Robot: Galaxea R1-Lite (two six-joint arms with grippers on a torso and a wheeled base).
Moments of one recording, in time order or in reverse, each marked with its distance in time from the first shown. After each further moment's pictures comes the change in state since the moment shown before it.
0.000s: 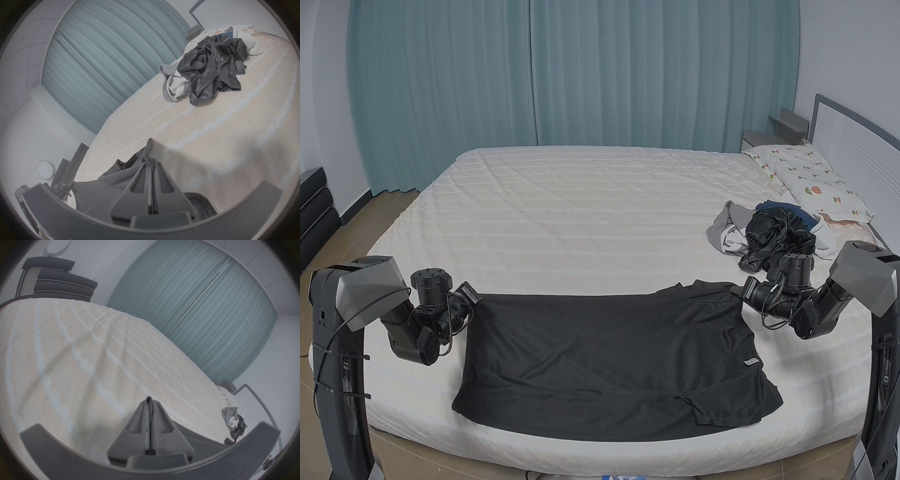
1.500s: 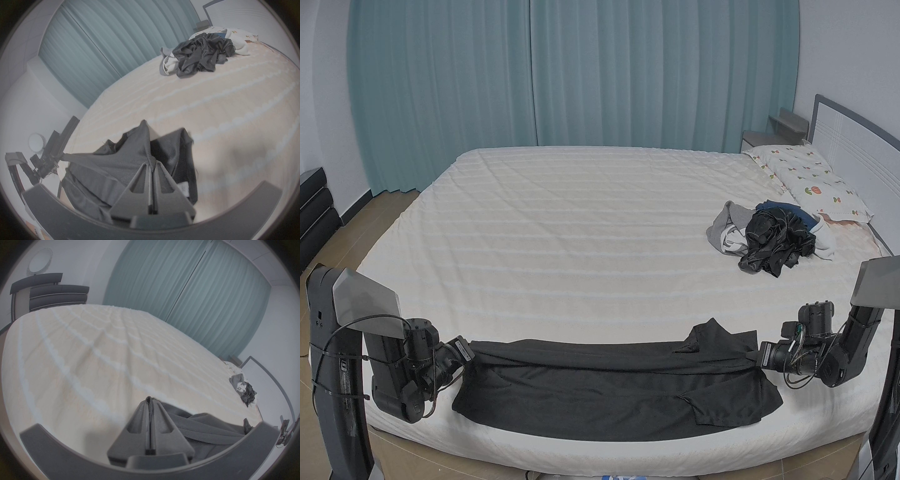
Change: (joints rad) left arm -0.026 -0.023 0.566 -0.411 0.013 0.169; right arm 0.006 -0.169 0.594 -0.114 -0.044 -0.266
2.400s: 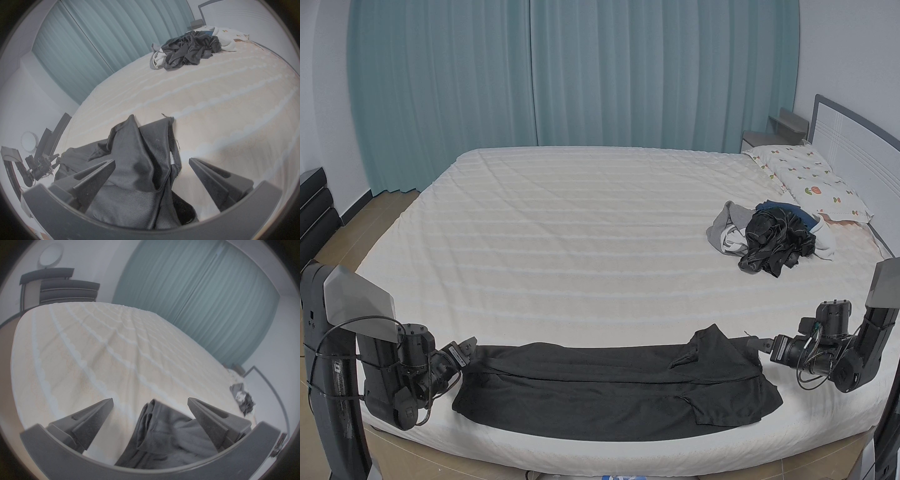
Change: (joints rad) left arm -0.005 -0.087 0.085 0.000 0.047 -0.128; right arm -0.045 -0.107 0.087 -0.113 -0.028 0.104
